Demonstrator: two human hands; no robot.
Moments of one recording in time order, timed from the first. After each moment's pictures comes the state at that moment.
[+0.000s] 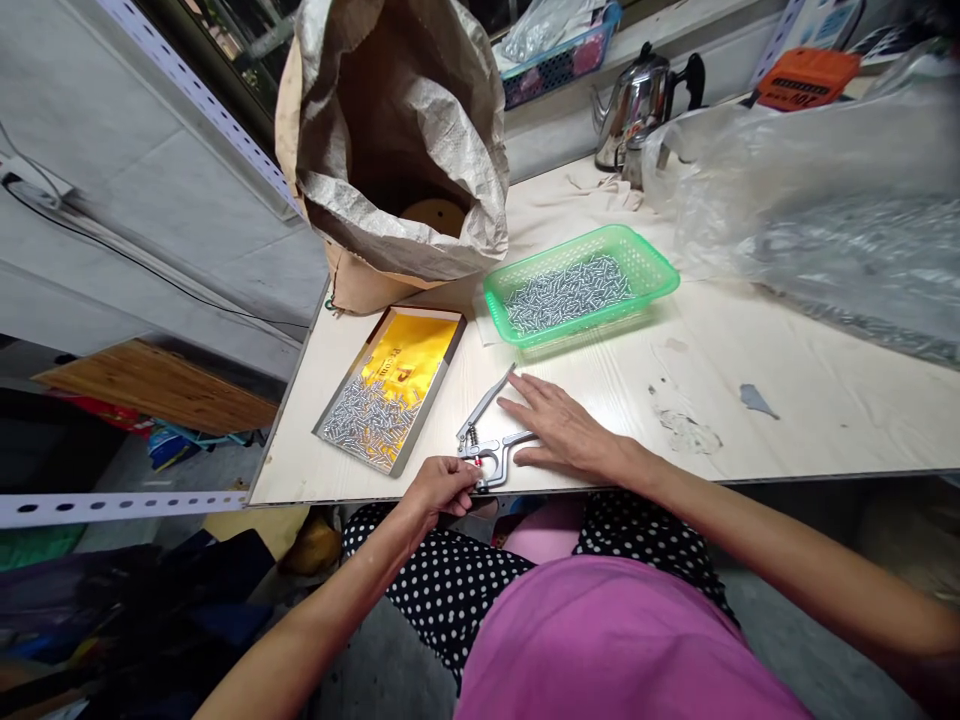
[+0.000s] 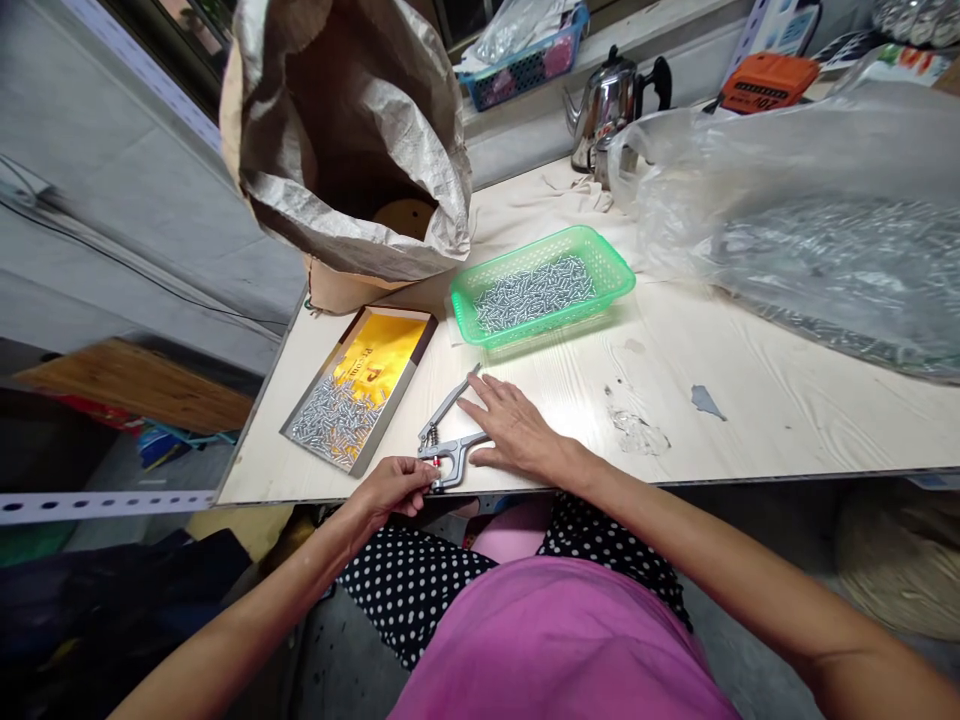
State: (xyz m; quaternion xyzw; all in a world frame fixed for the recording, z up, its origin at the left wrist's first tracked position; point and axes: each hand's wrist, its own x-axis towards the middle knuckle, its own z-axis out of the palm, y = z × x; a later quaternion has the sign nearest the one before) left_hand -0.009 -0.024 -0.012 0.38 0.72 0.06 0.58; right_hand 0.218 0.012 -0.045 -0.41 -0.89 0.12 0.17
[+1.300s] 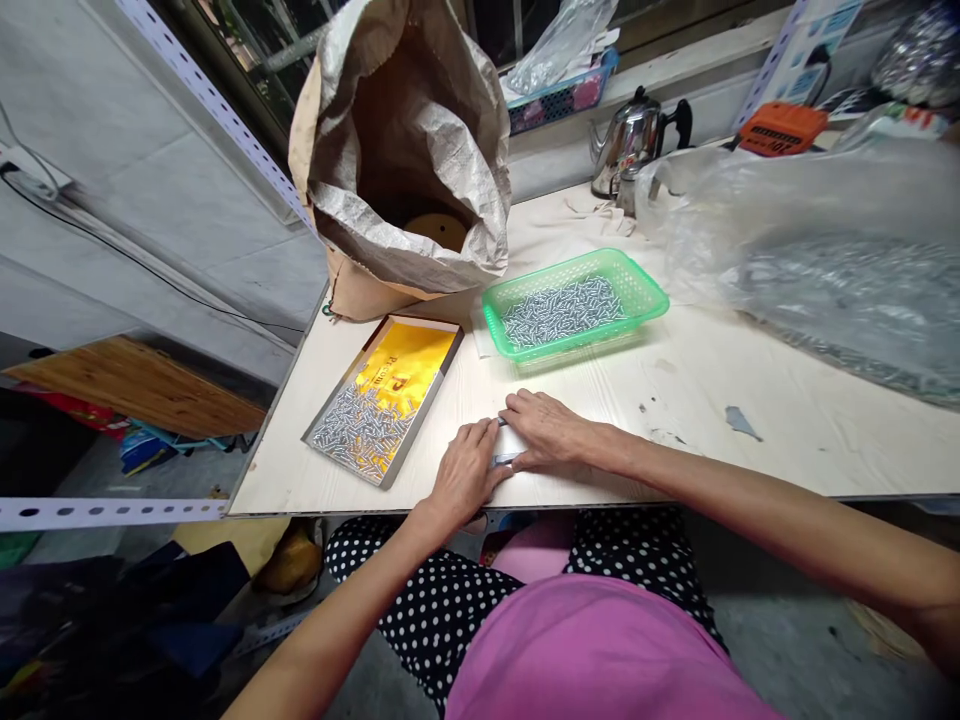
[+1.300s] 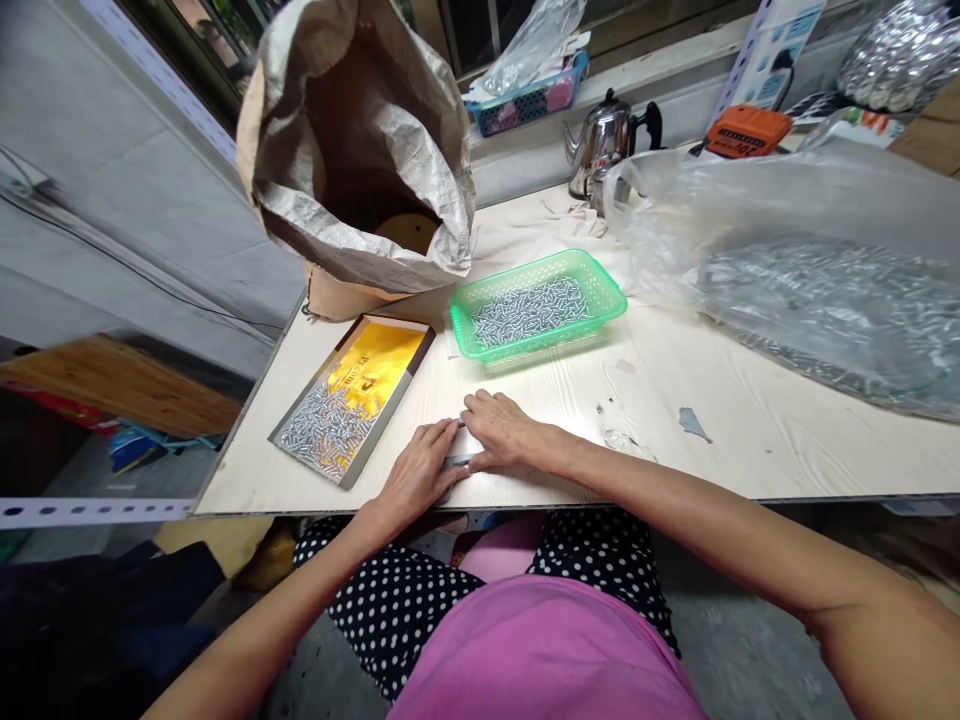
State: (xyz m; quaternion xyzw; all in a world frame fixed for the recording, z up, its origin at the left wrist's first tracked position) left_hand 0.028 -0.008 -0.013 0.86 0.49 0.02 0.10; right_hand 0.214 0.044 -0.024 -0.37 -0.92 0.13 0.02
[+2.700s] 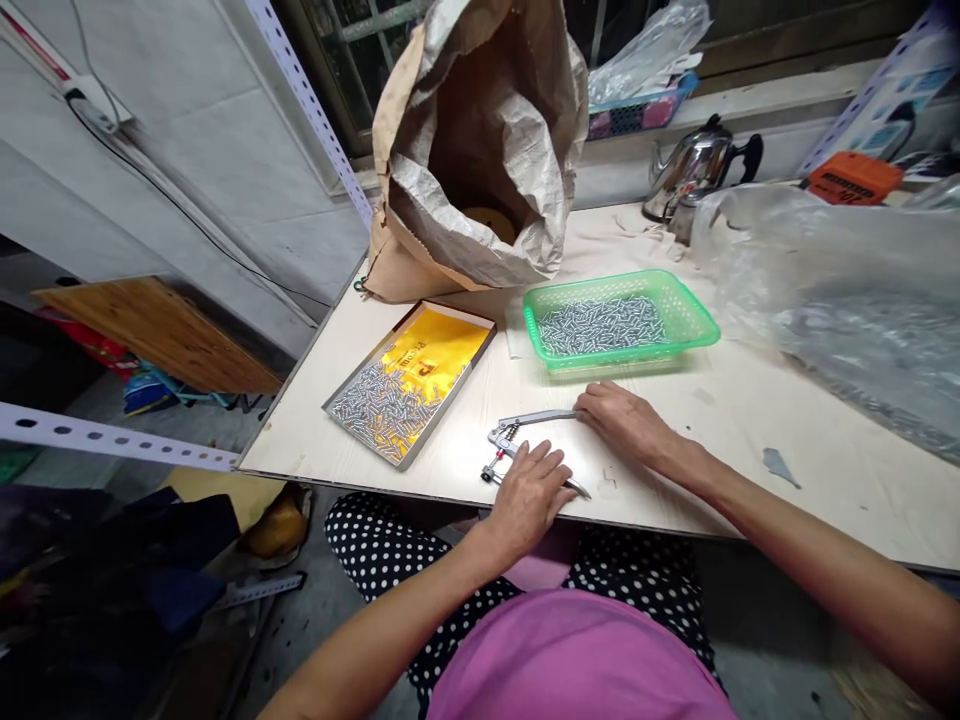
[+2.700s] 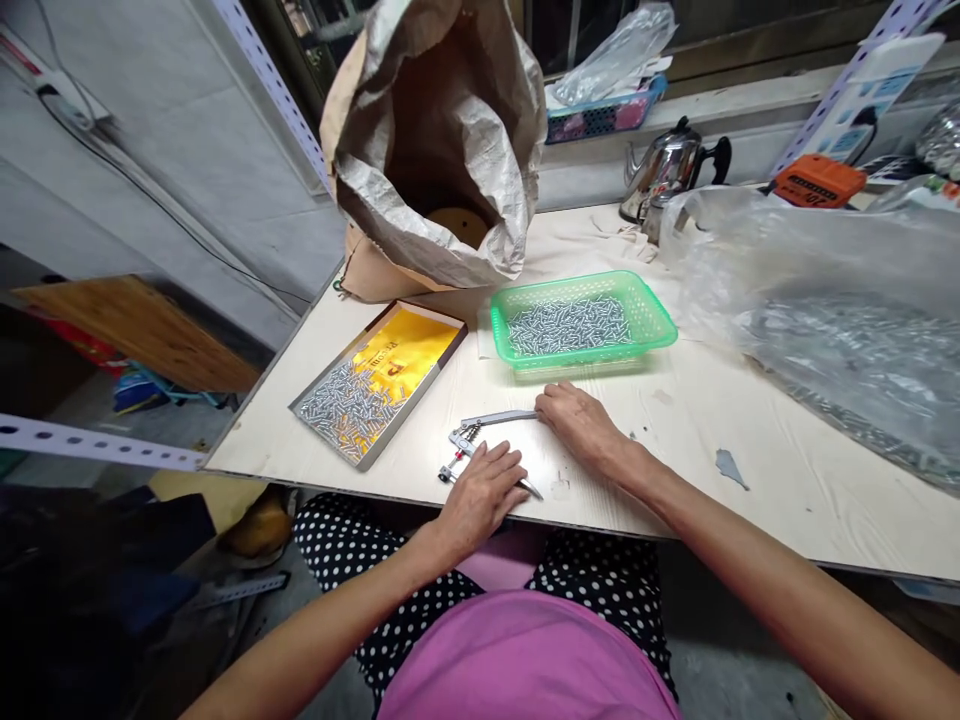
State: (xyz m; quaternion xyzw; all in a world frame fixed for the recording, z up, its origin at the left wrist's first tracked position) left_hand 0.060 -0.044 -0.057 0.87 0.42 0.19 0.16; right_hand 0.263 0.051 -0.035 -0.47 -0.88 0.06 0.04
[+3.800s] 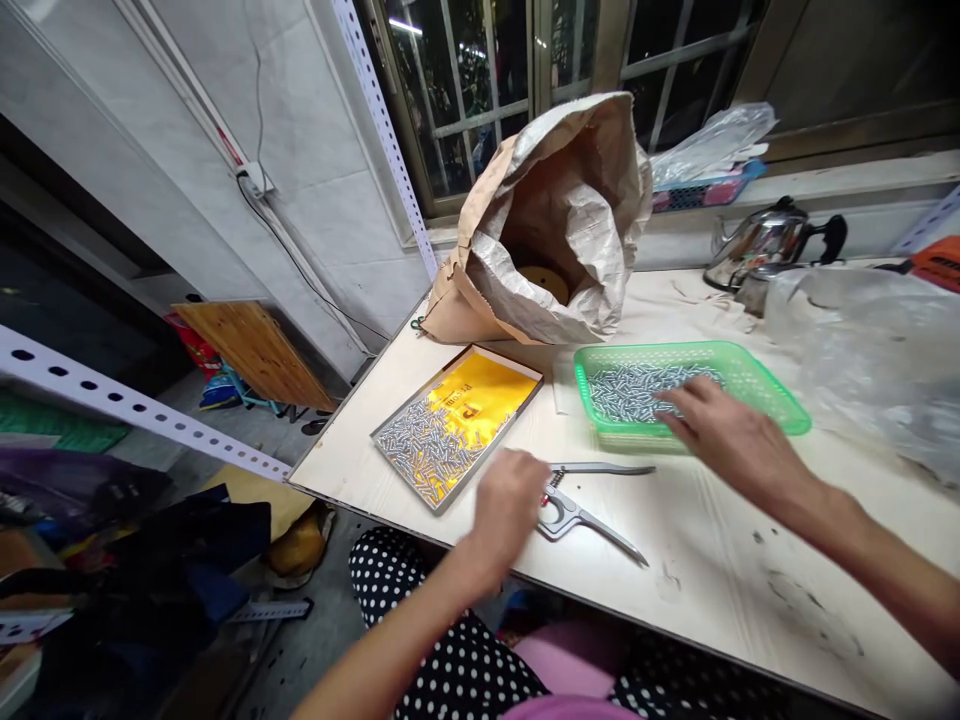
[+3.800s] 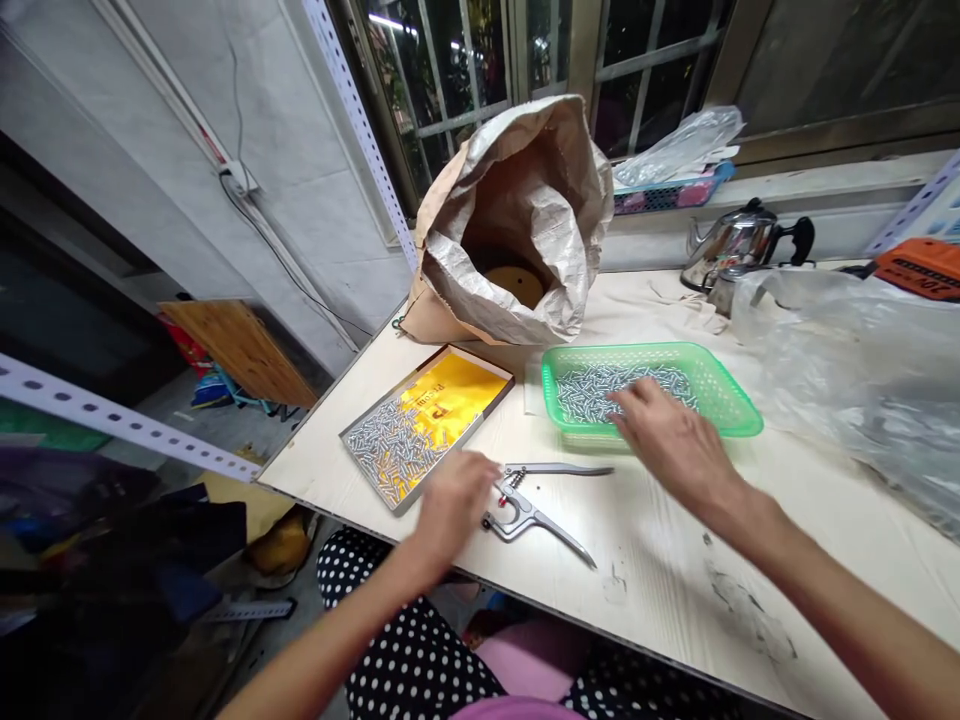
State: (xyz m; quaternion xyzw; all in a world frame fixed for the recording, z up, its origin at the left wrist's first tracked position) left_hand 0.004 0.000 0.005 0.78 0.57 0.25 0.04; right_hand 0.282 0.102 0.018 -0.50 -0.84 -0.07 0.18
